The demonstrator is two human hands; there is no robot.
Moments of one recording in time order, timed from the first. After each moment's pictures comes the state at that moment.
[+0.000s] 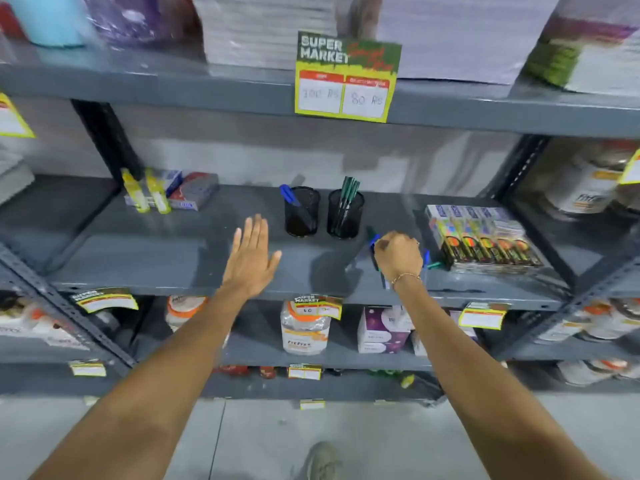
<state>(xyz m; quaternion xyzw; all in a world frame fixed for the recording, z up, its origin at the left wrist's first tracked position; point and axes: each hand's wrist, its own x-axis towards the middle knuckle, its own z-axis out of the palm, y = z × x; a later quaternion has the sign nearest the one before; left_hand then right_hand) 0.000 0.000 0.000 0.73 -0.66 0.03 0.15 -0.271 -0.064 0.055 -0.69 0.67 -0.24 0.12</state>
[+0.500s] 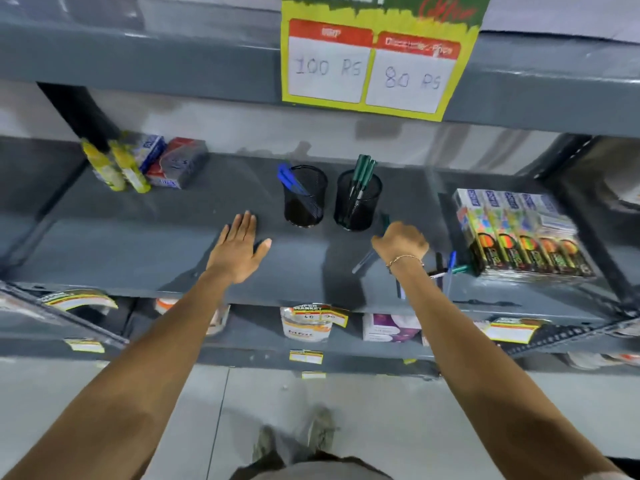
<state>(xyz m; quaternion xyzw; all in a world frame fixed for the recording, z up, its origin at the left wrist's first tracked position) 0.046 -0.061 -0.046 0.77 -0.62 -0.12 0.05 -0.237 -0.141 0.037 -0.66 0.74 -0.03 0.13</state>
